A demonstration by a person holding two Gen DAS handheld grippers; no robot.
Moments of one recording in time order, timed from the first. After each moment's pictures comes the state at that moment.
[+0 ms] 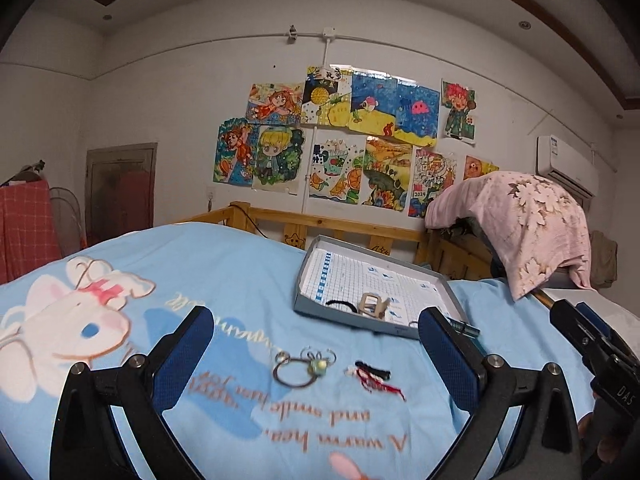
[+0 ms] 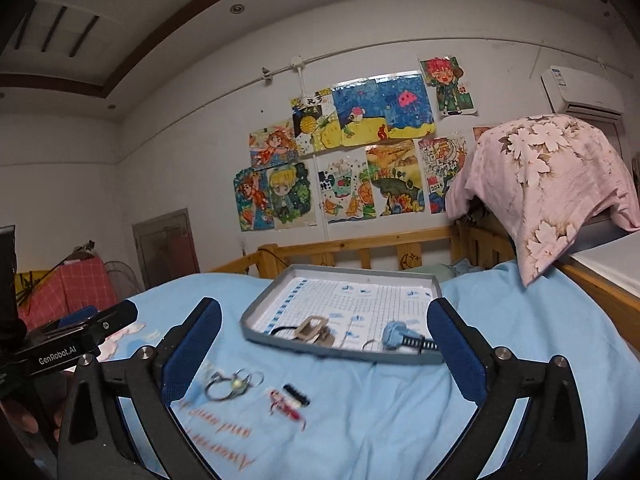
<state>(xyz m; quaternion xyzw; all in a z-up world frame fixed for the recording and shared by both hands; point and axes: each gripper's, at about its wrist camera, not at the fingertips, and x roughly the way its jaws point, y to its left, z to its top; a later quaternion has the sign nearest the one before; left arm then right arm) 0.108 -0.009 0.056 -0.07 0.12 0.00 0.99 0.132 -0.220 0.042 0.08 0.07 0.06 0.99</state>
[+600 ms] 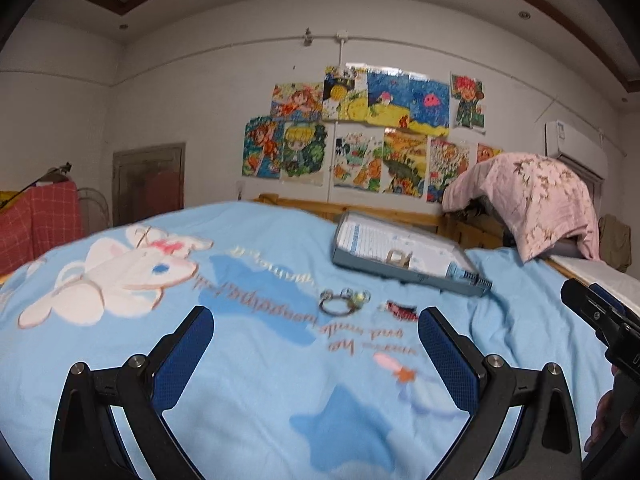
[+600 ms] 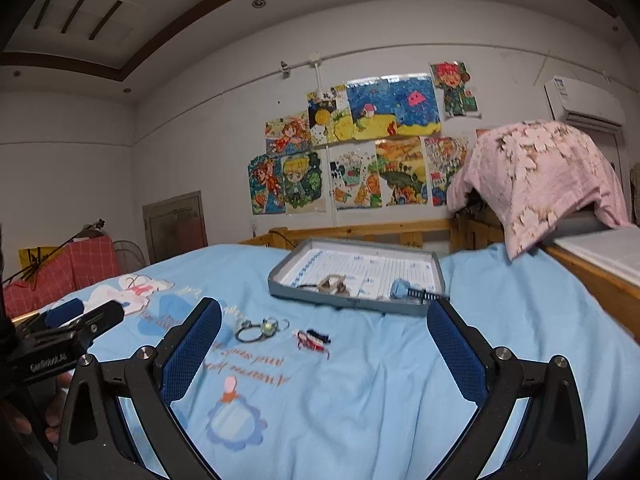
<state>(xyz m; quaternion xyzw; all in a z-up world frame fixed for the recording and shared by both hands) 0.014 0.010 0.005 -0.05 0.13 0.05 0.99 0.044 -0.204 0.011 0.06 0.09 0.07 0.99</state>
